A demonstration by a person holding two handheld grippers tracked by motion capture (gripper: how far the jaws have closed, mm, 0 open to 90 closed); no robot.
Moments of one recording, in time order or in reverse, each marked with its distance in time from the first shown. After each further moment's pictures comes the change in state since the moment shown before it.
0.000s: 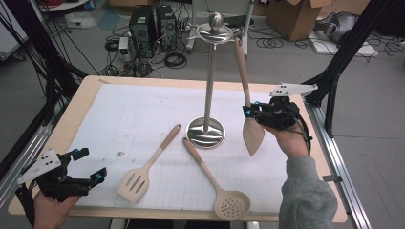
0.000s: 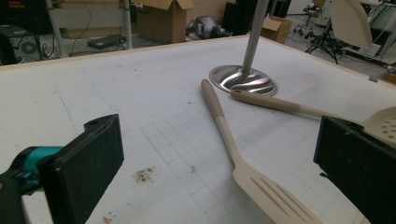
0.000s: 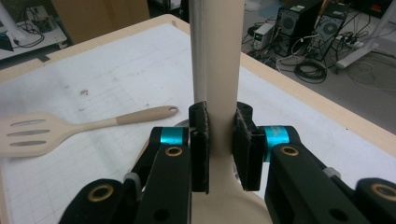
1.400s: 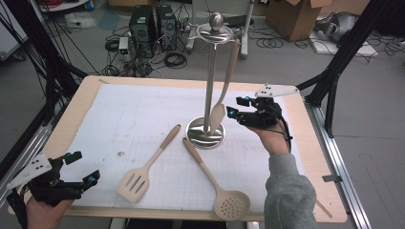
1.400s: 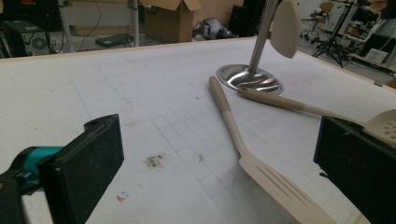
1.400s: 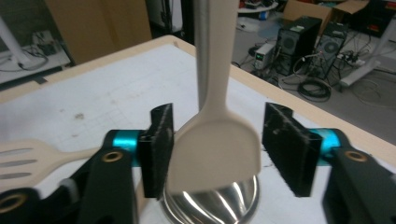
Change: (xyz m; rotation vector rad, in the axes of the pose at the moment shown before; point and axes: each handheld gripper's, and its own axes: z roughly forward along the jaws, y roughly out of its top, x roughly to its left) left arm 0.004 -0.006 -0.014 -0.006 0.021 -0.024; right arm 0.007 -0.006 0.038 -0.097 0.007 0.024
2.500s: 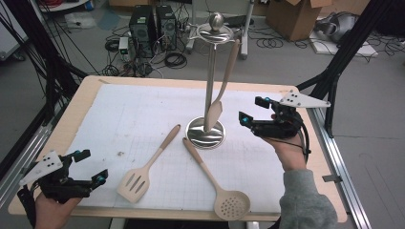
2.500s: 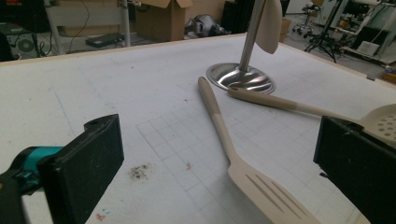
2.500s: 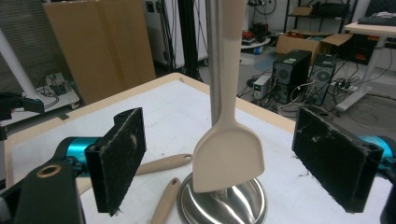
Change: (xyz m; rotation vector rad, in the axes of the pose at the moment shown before) left arm -0.009 0.004 0.018 0.015 -0.035 0.025; right arm 0.016 -0.003 -0.054 -0.155 -0.007 0.045
